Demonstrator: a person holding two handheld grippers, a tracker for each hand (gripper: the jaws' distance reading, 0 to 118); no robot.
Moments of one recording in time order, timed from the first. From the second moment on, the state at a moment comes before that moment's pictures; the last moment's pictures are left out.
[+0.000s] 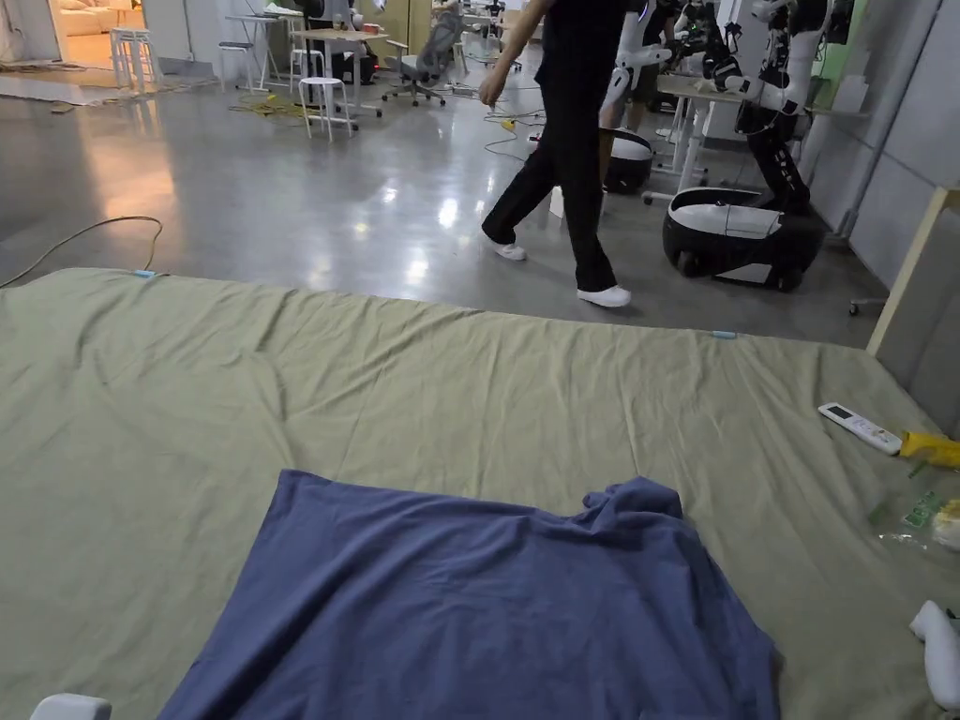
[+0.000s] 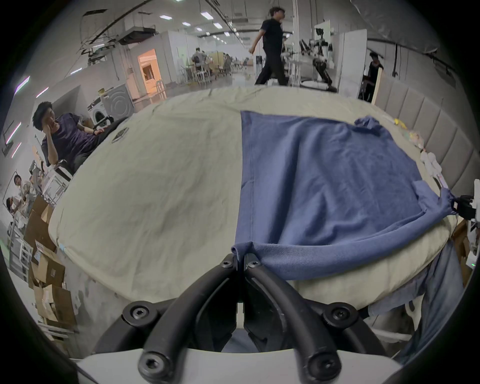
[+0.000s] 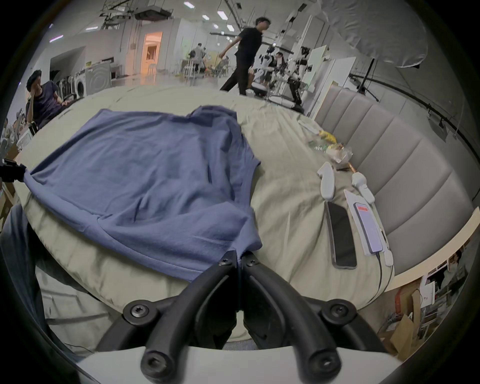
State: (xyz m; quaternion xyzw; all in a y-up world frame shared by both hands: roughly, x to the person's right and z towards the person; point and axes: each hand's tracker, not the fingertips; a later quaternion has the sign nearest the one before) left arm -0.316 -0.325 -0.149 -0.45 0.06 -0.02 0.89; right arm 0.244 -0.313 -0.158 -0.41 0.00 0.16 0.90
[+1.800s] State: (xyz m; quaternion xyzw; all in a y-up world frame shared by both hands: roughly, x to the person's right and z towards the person) left arm -0.319 -0.294 -0.153 -0.44 0.09 0.10 0.89; right arm 0.138 -0.238 -0.208 -0.10 0.01 0.05 0.99
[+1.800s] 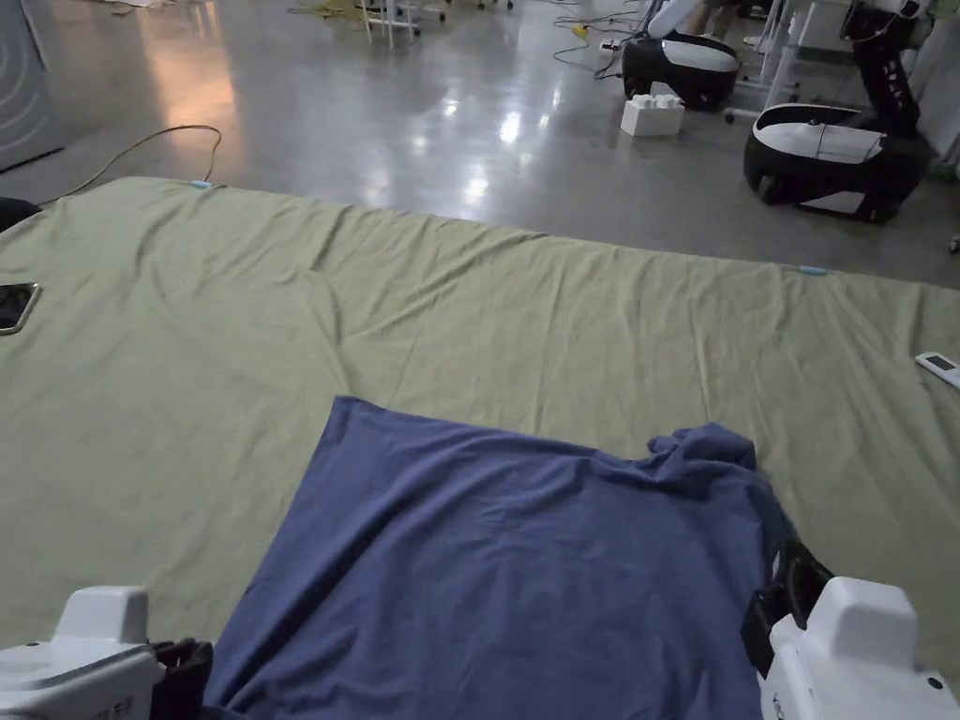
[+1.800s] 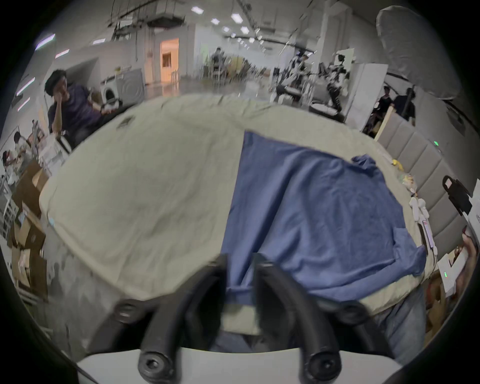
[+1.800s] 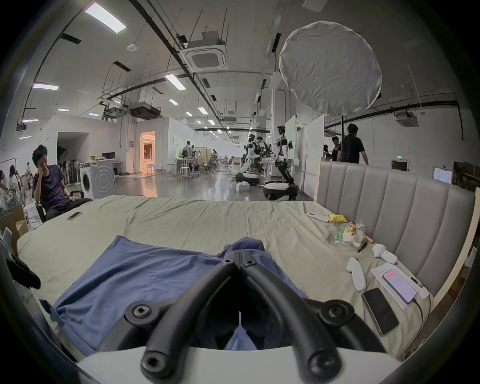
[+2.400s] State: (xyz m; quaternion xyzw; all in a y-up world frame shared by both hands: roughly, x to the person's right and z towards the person) left arm -0.310 -0.360 -0.191 -0.53 0.13 0.08 0.84; right arm 0.143 -0.257 -0.202 -0.14 0.01 0.05 0.99
